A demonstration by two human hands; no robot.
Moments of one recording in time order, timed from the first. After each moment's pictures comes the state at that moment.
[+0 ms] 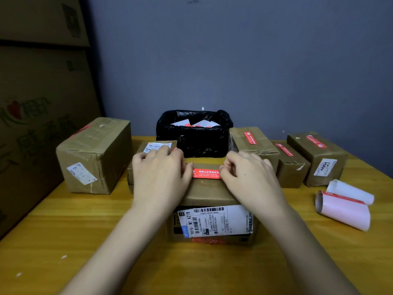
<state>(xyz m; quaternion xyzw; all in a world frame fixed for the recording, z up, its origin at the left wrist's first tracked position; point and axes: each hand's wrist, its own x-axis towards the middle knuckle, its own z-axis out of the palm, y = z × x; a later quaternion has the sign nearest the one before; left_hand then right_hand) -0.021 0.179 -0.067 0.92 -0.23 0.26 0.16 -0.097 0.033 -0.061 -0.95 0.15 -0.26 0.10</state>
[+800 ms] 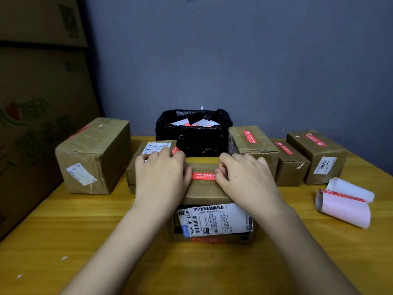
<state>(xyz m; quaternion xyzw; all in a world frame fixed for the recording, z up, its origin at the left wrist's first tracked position) -0.016 0.175 -0.072 0.93 -0.25 0.27 0.09 -0.092 0.036 -0.063 -0.97 0.13 -0.22 0.01</state>
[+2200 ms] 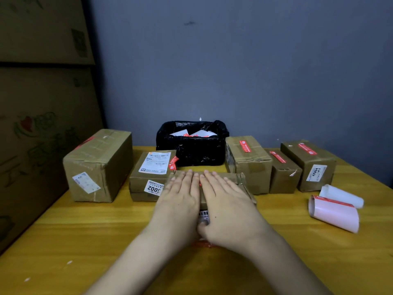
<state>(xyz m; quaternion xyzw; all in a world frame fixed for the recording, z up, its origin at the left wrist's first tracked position) -0.056 0.178 -0.082 0.91 -0.39 0.10 -0.02 -0.118 0.069 -0.075 -1.00 0.01 -0.09 0.01</state>
